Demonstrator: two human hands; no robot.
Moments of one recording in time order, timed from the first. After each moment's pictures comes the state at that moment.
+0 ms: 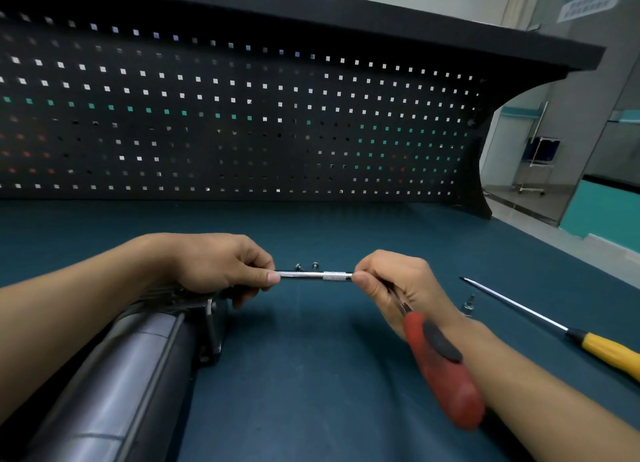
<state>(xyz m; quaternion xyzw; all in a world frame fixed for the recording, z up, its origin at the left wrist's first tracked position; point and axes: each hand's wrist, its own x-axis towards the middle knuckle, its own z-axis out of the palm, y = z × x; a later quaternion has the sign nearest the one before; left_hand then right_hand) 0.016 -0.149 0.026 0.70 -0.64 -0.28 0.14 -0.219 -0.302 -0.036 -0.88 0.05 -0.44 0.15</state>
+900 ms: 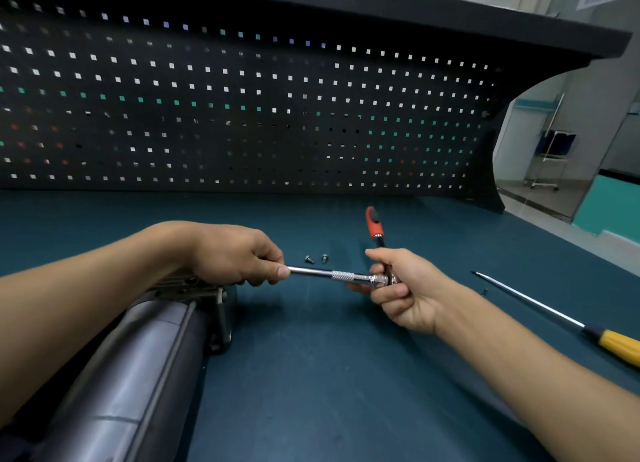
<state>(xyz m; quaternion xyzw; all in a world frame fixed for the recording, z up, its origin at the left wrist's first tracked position) 0.019 -0.155 0.024 0.73 -0.64 -0.22 0.06 -0.198 -0.309 -0.024 -0.46 0.38 -0.14 0.79</state>
